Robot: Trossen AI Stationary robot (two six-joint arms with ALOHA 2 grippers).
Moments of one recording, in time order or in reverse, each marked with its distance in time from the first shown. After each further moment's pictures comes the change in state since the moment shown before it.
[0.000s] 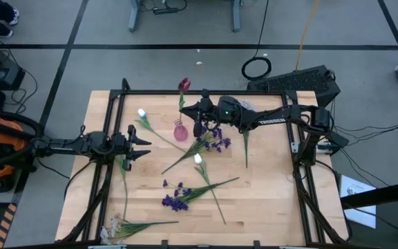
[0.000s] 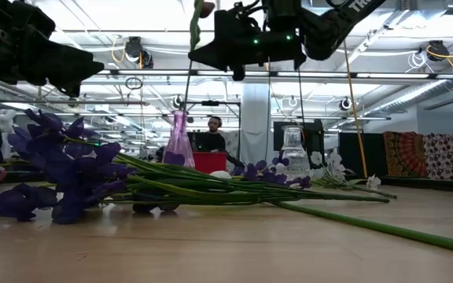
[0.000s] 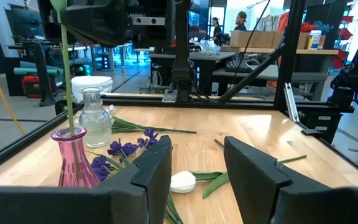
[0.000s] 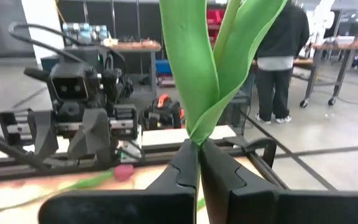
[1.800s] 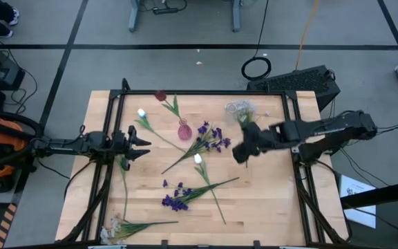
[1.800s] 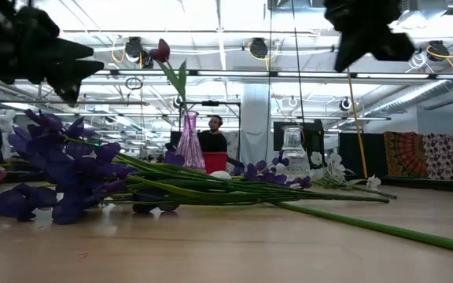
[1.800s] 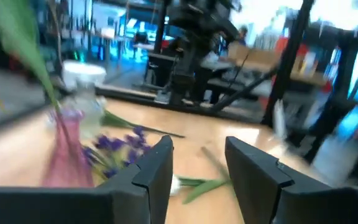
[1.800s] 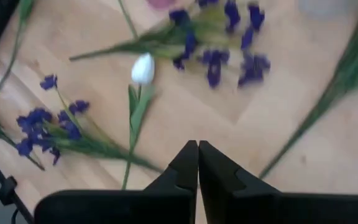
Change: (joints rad) left arm 0.000 0.000 0.000 0.025 -0.012 -0.258; right arm 0.442 -0.546 -0.047 -1.546 0.310 1.184
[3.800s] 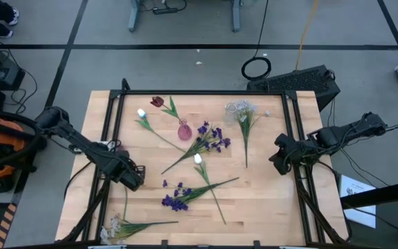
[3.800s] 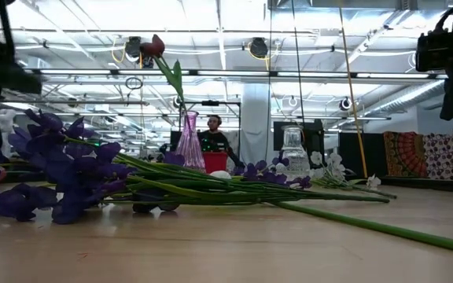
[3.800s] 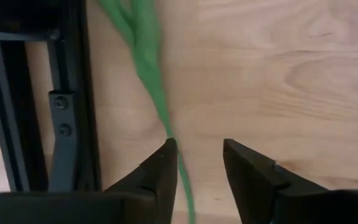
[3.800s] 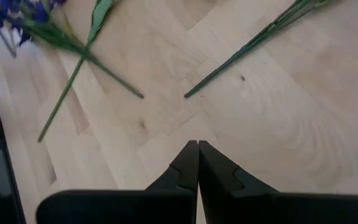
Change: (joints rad) left arm -0.528 1.265 0.725 -1.192 0.083 -1.921; right arm 0.158 -0.743 -0.596 -0.035 -0.050 -0.141
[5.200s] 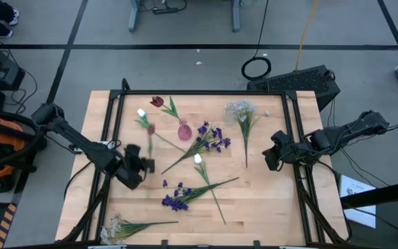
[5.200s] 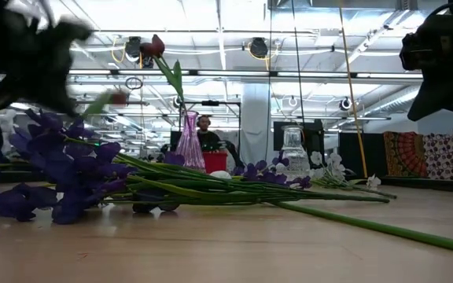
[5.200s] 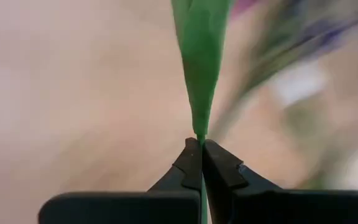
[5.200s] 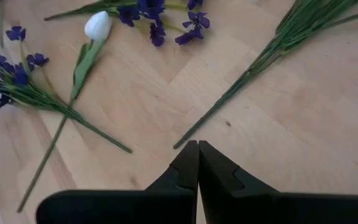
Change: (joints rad) left arm 0.001 -0.182 -0.135 0.475 -0.748 0.321; right arm 0.000 0.119 0.000 0.117 0.186 0.081
